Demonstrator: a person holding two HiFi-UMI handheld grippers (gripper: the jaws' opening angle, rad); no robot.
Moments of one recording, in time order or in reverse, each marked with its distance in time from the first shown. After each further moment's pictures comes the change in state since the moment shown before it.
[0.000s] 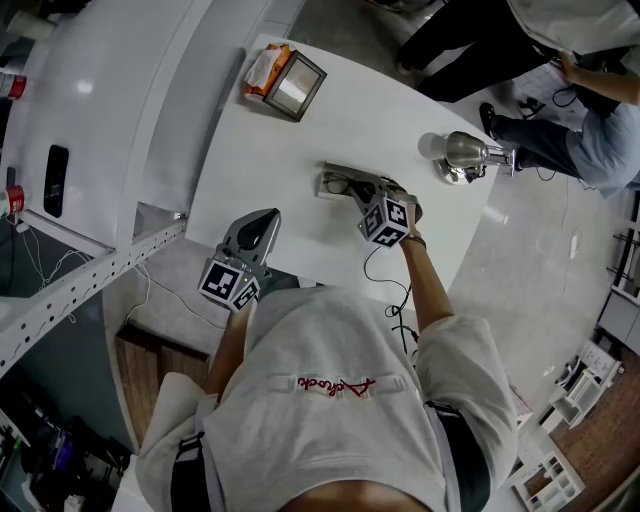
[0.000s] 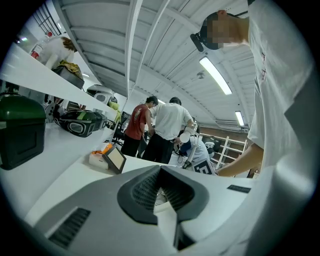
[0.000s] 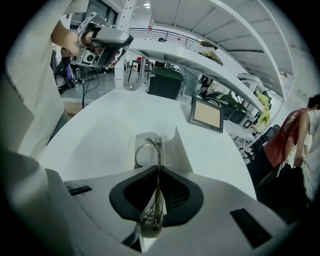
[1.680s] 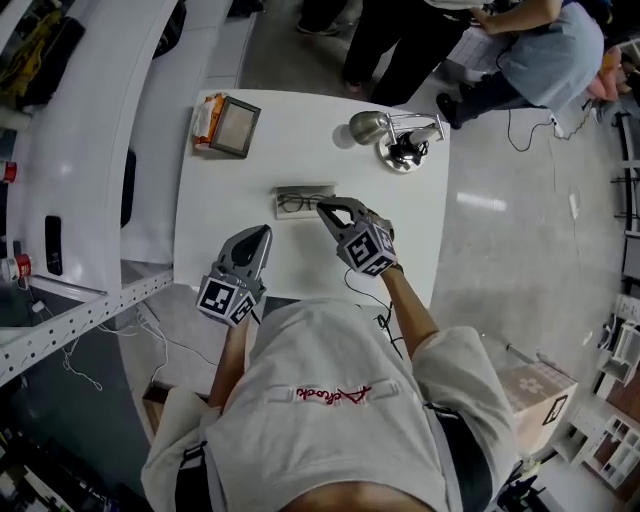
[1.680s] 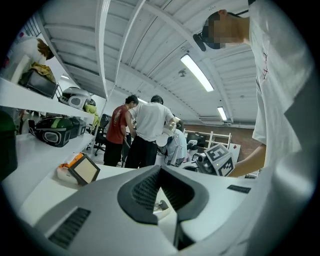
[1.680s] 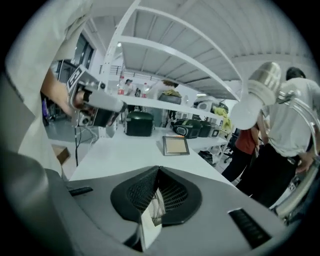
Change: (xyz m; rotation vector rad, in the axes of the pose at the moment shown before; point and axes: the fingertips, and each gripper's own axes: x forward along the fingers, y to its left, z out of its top) left arm 0.046 -0.072 0.017 0.133 -0.001 -0.155; right arm -0.123 -0.010 0.047 0.293 -0.382 -0.241
